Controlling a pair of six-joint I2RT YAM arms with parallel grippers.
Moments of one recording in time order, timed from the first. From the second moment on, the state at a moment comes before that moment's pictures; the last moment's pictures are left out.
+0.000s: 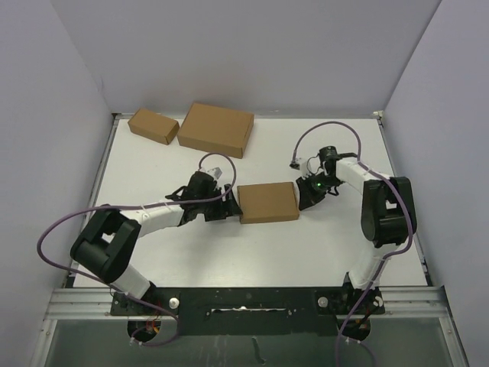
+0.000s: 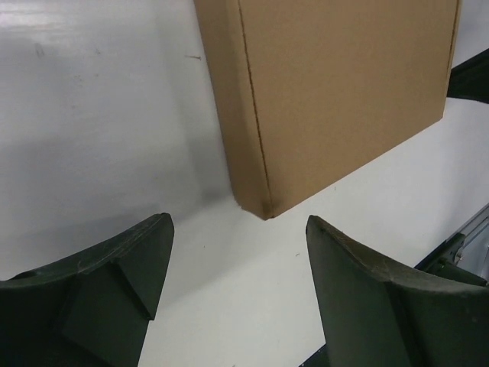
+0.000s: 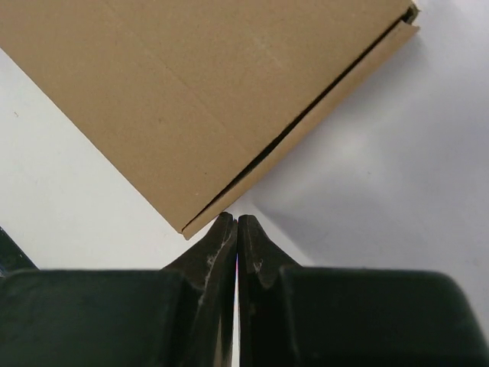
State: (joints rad) left arm -0.58 1.56 0.74 0.01 0.24 -0.74; right arm 0.12 1.83 1.19 -0.79 -0.56 -0.53
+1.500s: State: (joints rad) left arm -0.30 1.10 1.54 -0.54 0.46 -0.58; right arm -0.17 1.11 1.82 -0.92 -0.70 -0.32
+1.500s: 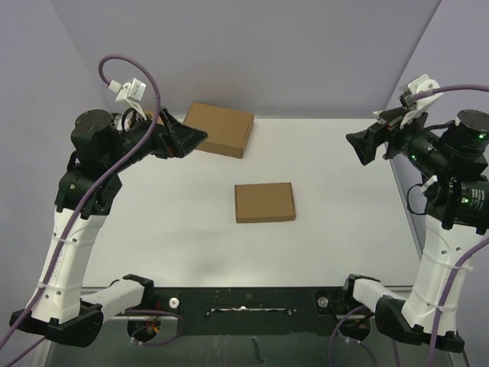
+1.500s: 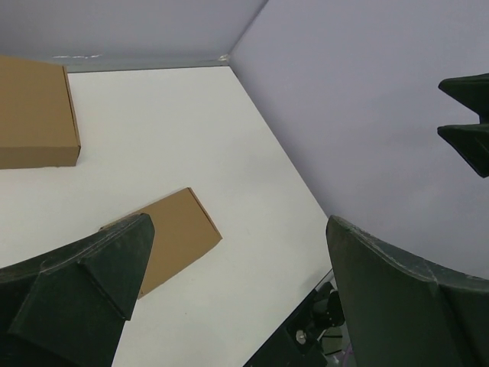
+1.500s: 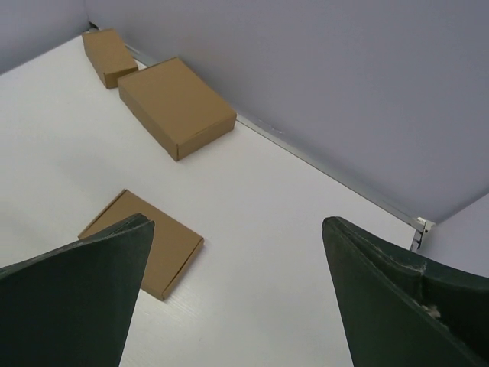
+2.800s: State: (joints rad) left arm -0.29 1.01 1.50 -0.63 0.47 -0.54; right arm -0.31 1.07 1.86 -0.90 -0.76 0.00
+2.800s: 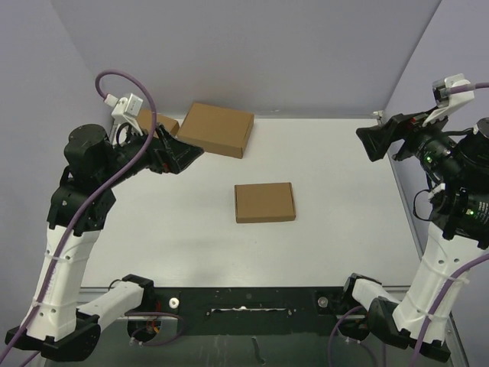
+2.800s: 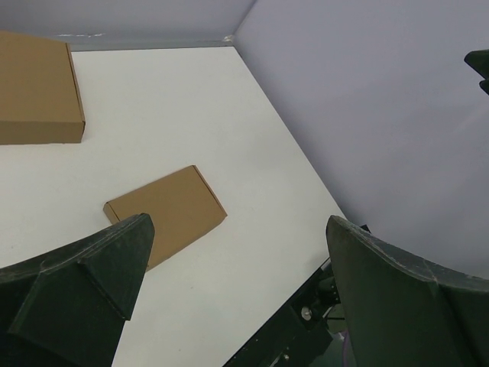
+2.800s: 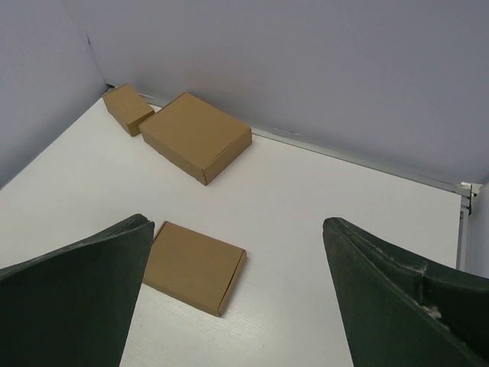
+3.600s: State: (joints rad) left arm -0.29 1.01 1.42 -0.58 0.50 -0.56; right arm -0.32 1.07 1.85 -0.88 -0.77 0.01
